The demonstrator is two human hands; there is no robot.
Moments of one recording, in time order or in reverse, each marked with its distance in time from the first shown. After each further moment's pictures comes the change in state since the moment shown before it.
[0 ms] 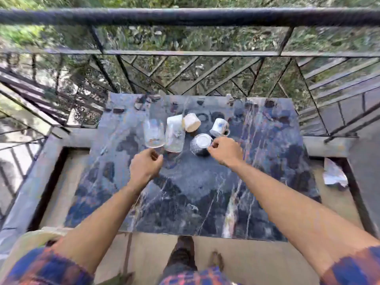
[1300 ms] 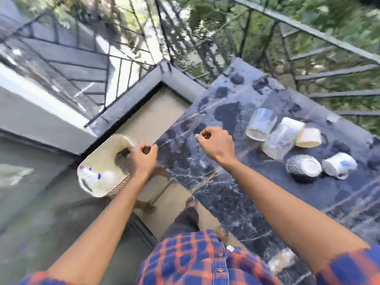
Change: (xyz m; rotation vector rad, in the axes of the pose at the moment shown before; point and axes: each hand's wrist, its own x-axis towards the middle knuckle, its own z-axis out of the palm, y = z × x) left_hand -0.110 -0.192 -0.102 -0.344 0.506 -0.834; right_hand -0.069 -0.245 0.131 0.116 -0.398 -0.510
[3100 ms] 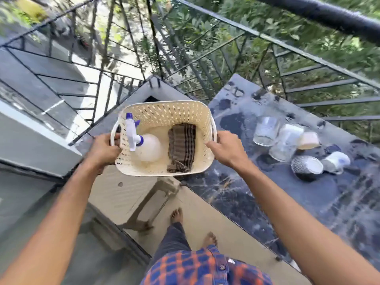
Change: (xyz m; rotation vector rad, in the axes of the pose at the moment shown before) left_hand 0.136 -0.037 -0.149 -0.155 -0.467 0.061; right_hand -0.025 -0.087 0.012 -0.101 0.000 -0.004
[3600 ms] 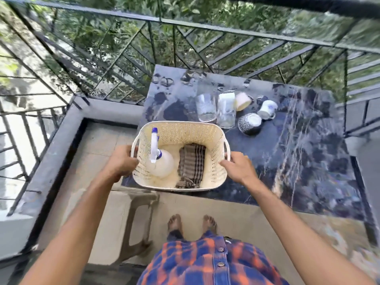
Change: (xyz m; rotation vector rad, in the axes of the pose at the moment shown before) left_hand 0.025 0.068 0.156 0.462 -0.486 0.242; right_hand -0.115 0.139 -0.002 0.233 0.248 0.579
